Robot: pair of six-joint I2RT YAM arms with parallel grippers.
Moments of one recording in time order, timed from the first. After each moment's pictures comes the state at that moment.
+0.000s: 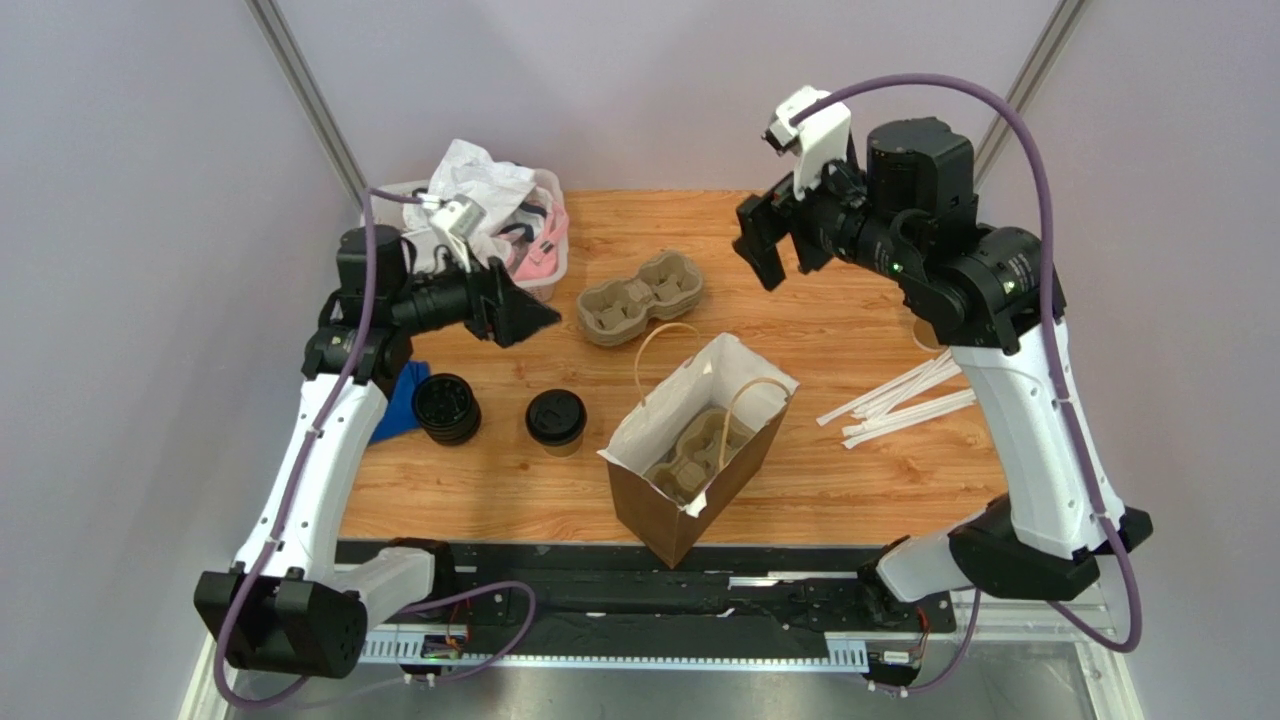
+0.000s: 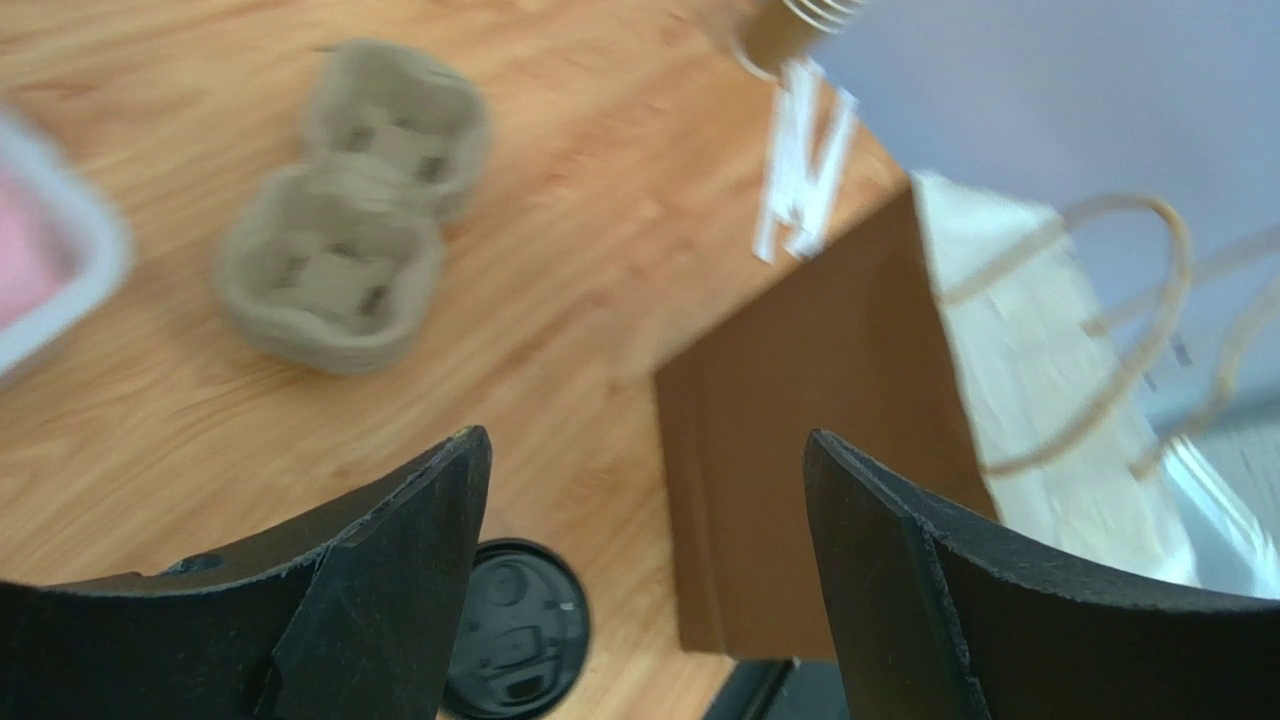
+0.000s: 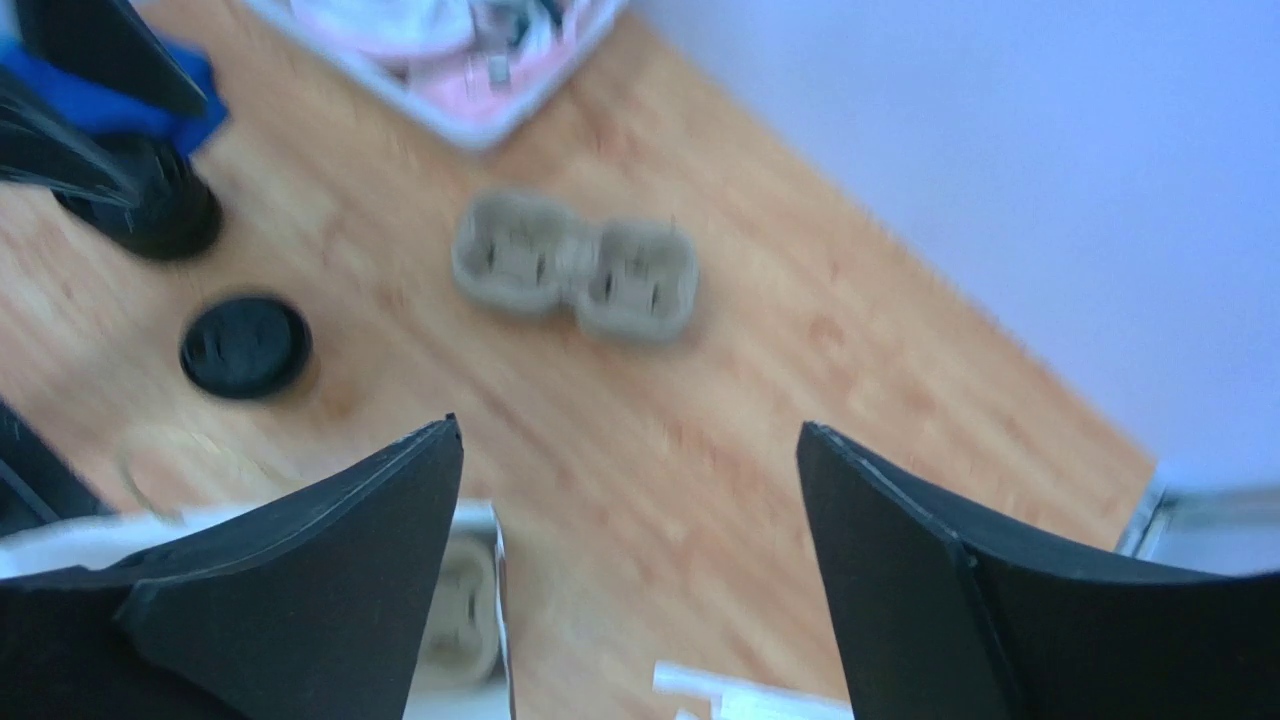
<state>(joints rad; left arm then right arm) -0.06 1.11 1.14 -0.42 0.86 -0.18 0.60 1.46 2.18 -1.05 -0.04 -0.22</state>
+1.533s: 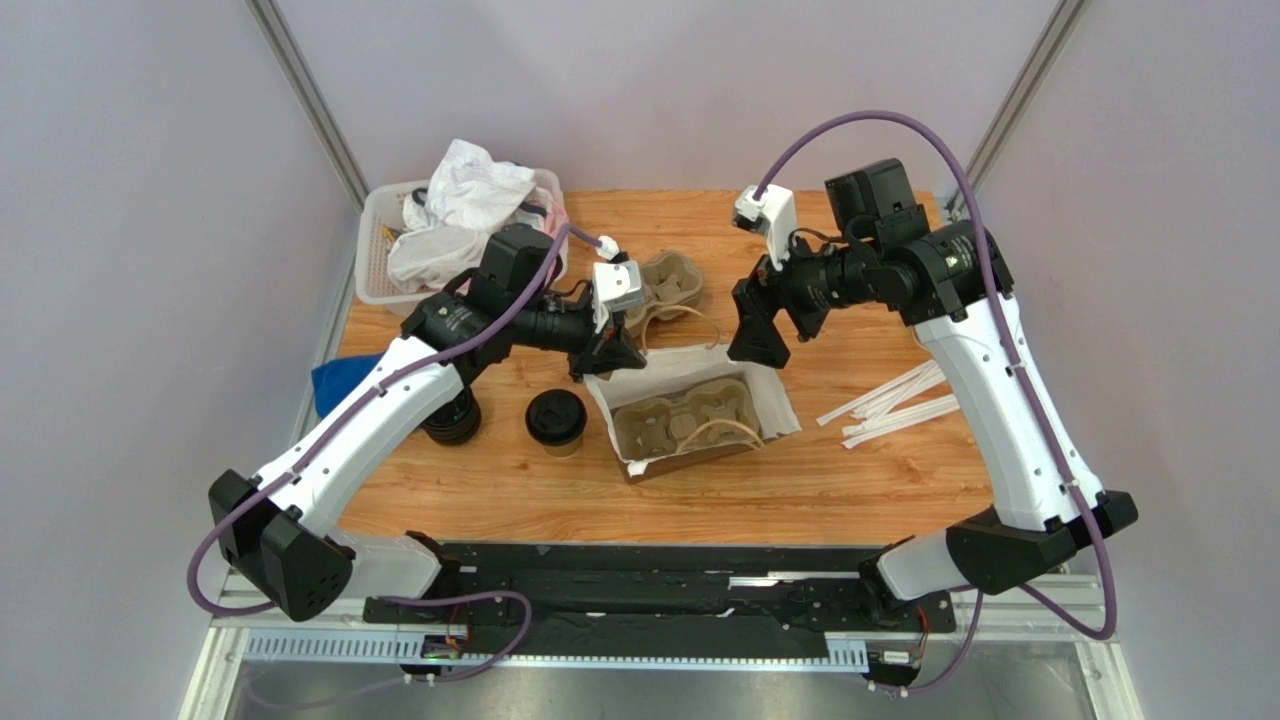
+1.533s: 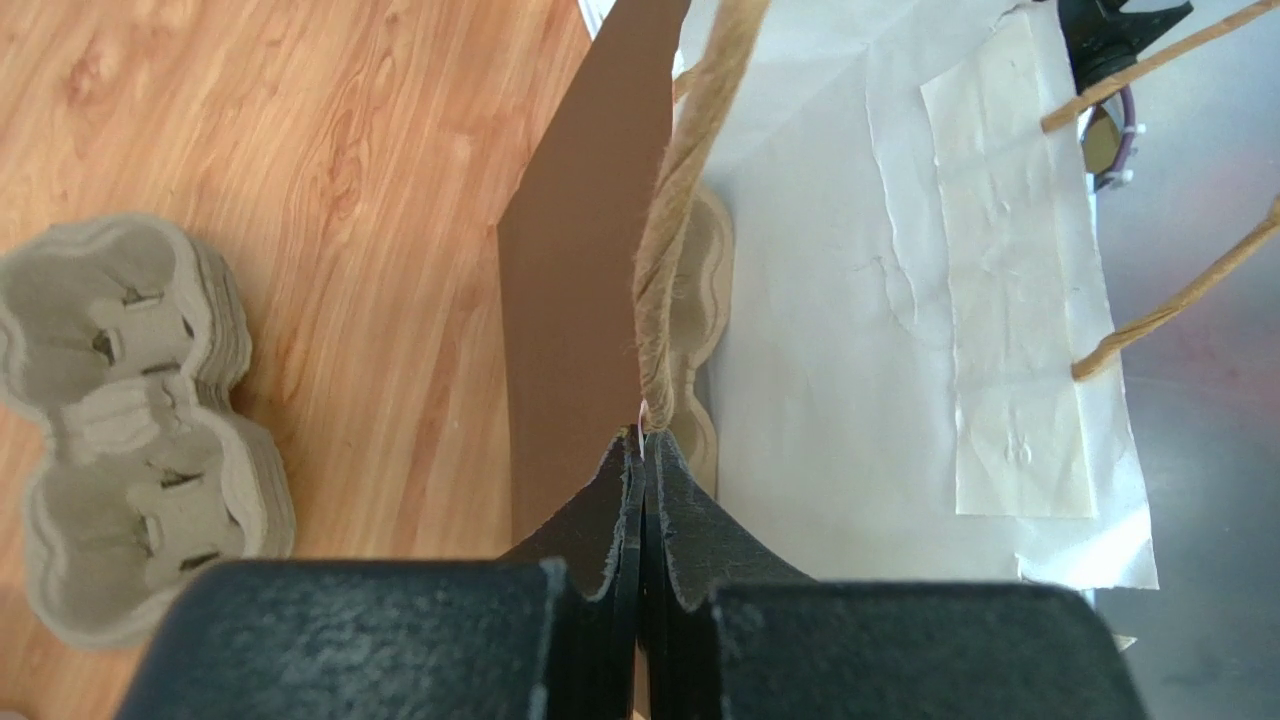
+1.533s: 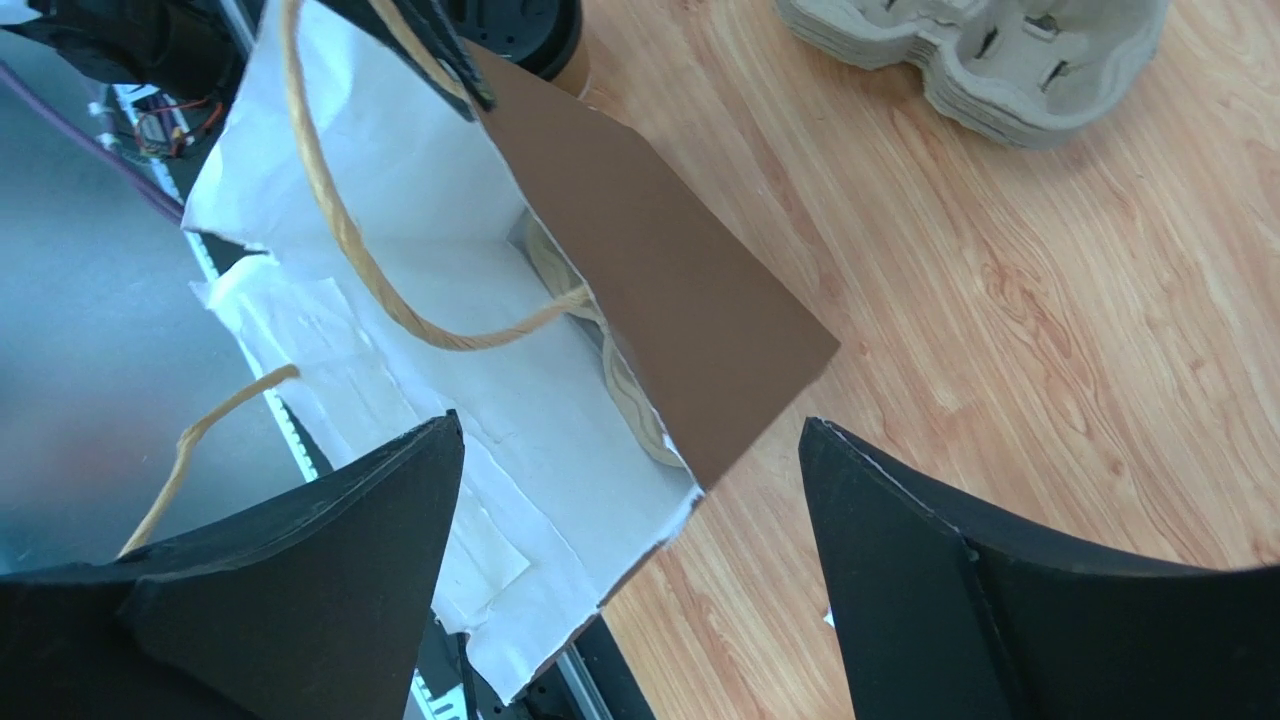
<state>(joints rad) -0.60 1.30 1.32 -0.63 0.75 0.37 0.45 1.44 1.91 -1.32 -0.52 -0.35</state>
